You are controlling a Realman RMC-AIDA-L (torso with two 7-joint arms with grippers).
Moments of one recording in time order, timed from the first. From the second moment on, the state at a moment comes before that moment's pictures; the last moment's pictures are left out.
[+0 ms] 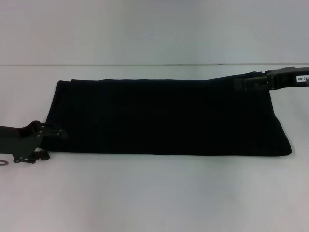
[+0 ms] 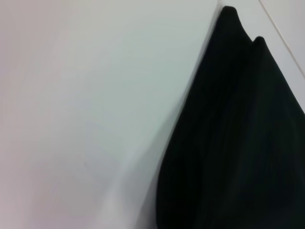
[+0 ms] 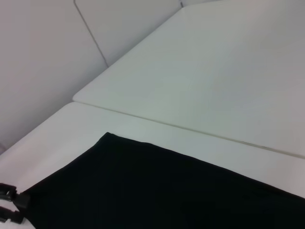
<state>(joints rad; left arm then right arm) -0.65 -2.00 0.41 0.70 2.62 1.34 -2.85 0.79 1.95 -0.57 -0.66 -2.27 -1.37 1.93</state>
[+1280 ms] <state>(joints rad) -0.66 -2.00 0.41 0.67 2.60 1.21 -2.76 0.80 1.95 -0.57 -0.66 -2.27 -1.36 1.93</state>
